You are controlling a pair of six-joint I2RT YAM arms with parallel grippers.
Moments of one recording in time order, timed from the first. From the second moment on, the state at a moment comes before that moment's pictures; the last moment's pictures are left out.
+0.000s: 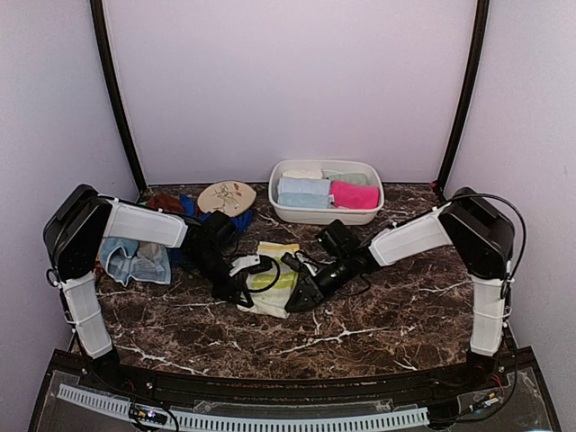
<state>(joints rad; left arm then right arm) -0.63 1.86 1.09 -0.58 0.65 0.60 0.82 2.04 1.16 -0.13 -0.85 0.24</state>
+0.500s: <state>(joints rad) -0.58 2.02 1.26 -0.80 0.76 0.58 1.26 1.66 0.86 0.08 0.15 -0.27</state>
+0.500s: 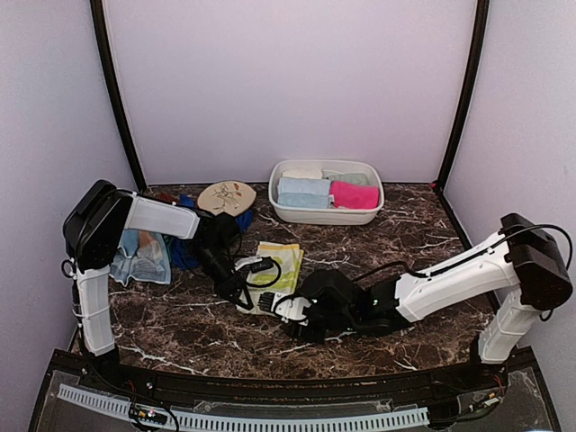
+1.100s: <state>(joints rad) -0.56 2.05 1.32 -0.90 0.74 0.62 1.31 2.00 1.04 0.20 0.45 -0.76</state>
